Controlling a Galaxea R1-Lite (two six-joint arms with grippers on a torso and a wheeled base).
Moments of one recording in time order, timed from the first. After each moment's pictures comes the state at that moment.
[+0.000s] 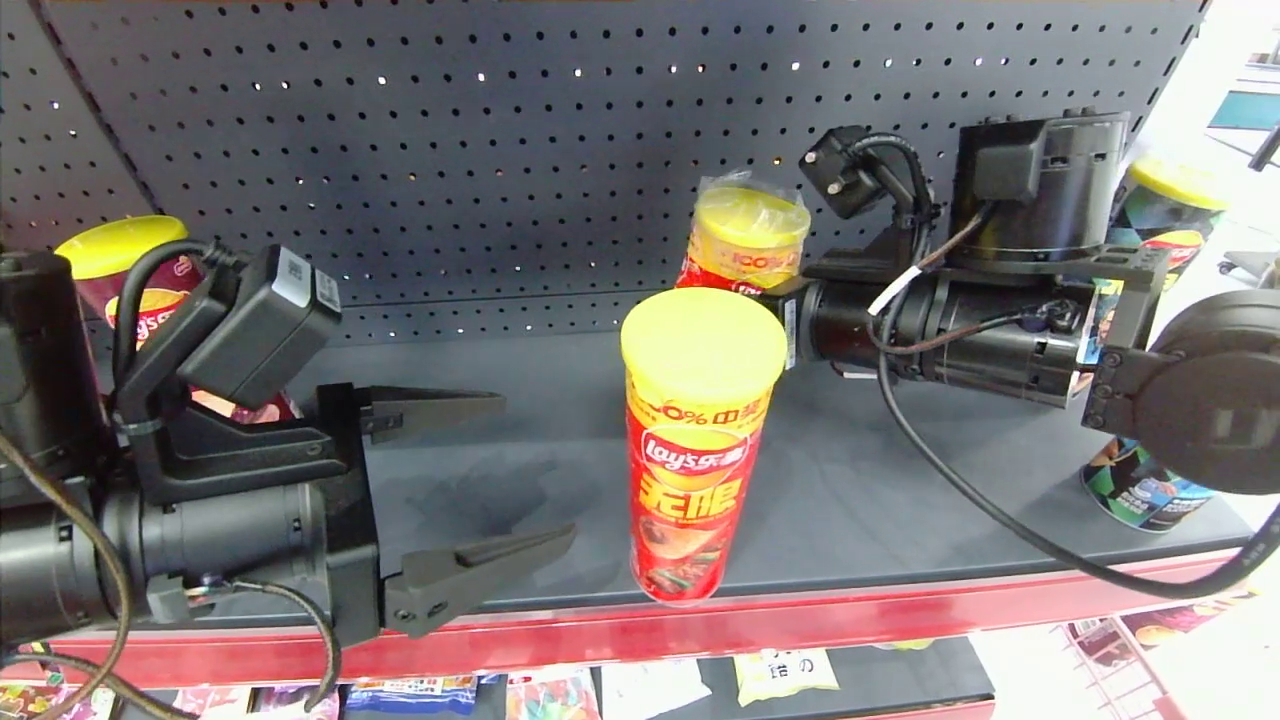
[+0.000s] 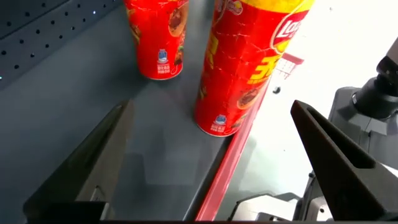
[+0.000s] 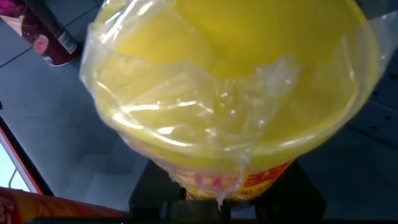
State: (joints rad) left arm -0.58 1.30 -0.67 -0.38 -0.45 0.13; right arm 0.65 1.74 -1.18 -0.36 0.11 -0.03
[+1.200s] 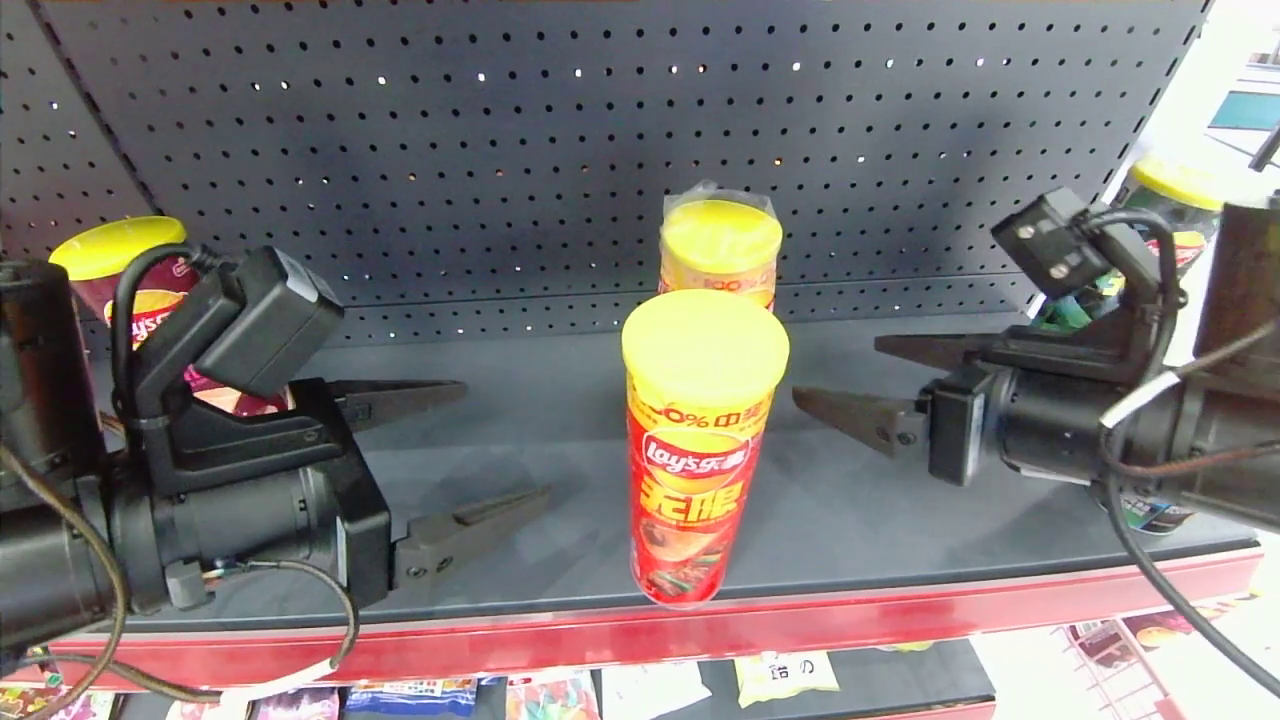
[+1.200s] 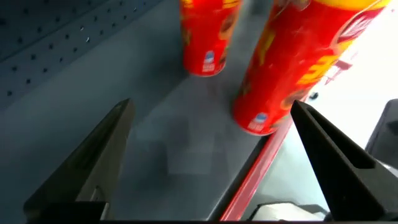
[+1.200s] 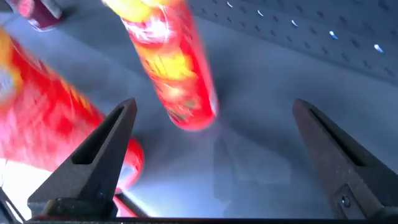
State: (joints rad) left arm -0.57 1.30 -0.66 -0.38 -0.28 0.13; right arm 0.60 1.41 -0.80 -0.36 0.07 -0.02
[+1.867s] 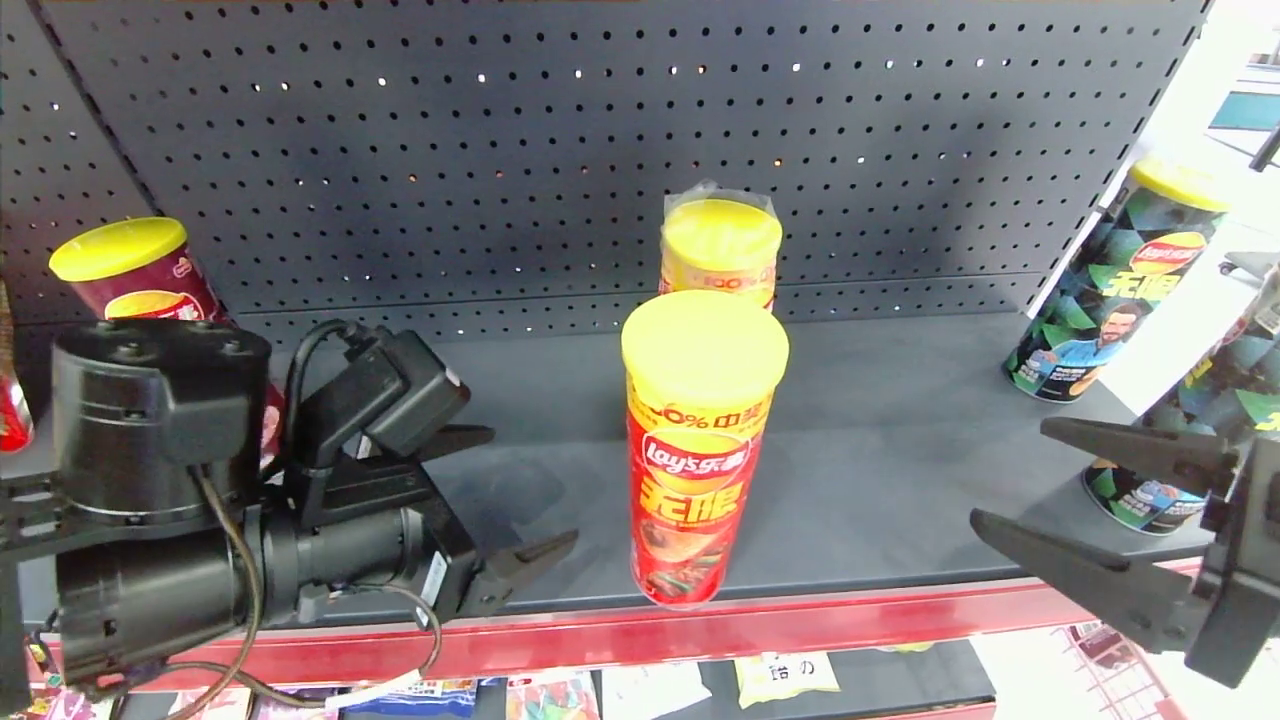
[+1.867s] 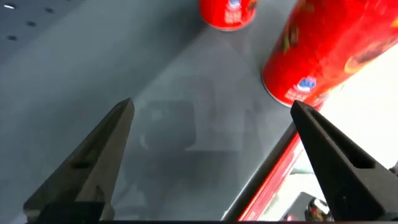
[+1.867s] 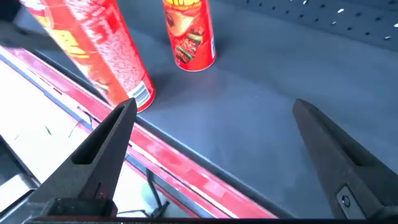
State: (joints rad) left arm -0.63 1.43 -0.64 -0.37 -0.13 0.22; right arm 0.62 1.02 -0.51 -0.32 0.03 -0.04
